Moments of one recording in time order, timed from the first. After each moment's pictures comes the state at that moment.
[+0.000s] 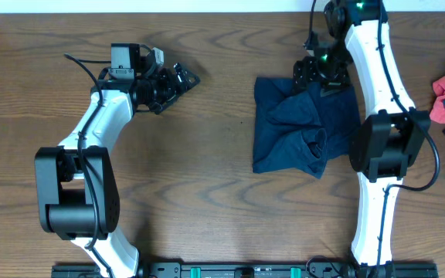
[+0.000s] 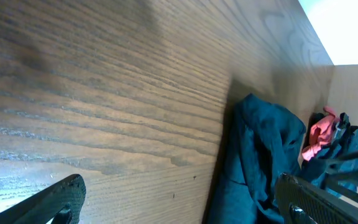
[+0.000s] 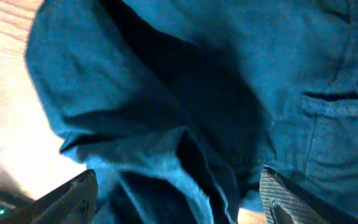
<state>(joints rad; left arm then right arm) -0.02 1.88 1.27 -0.39 0.66 -0.56 0.11 2.38 2.32 -1.61 -0.28 0.01</state>
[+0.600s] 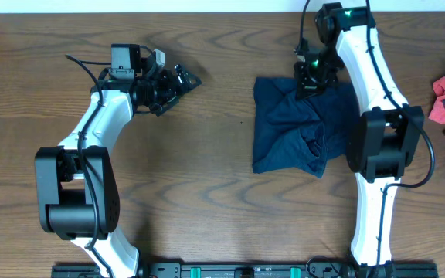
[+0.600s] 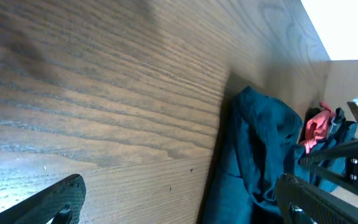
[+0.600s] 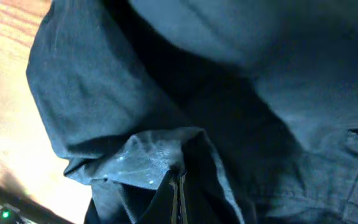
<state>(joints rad) -0.02 1.88 1.27 -0.41 0.68 -0.56 0.12 2.38 2.25 -1.52 -0.33 0.01</state>
